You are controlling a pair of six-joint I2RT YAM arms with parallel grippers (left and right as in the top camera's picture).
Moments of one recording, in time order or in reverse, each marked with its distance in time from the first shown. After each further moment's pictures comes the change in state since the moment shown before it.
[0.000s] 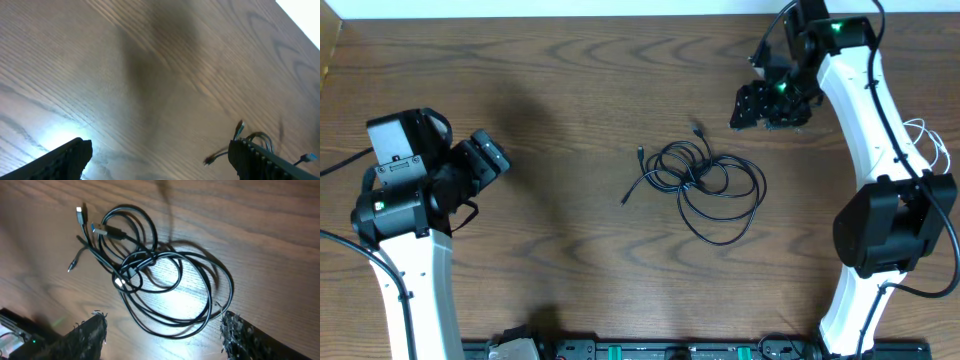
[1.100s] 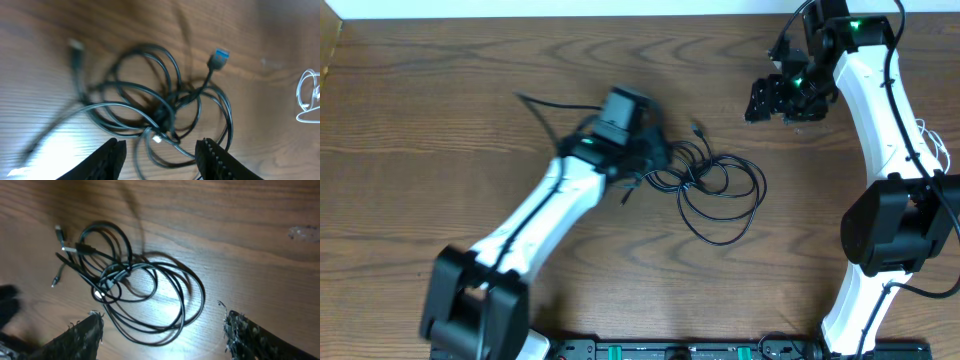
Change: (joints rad) left arm -0.792 0.491 -0.038 0.517 0.082 -0.381; right arm -0.058 0.000 0.000 0.034 0.051 0.000
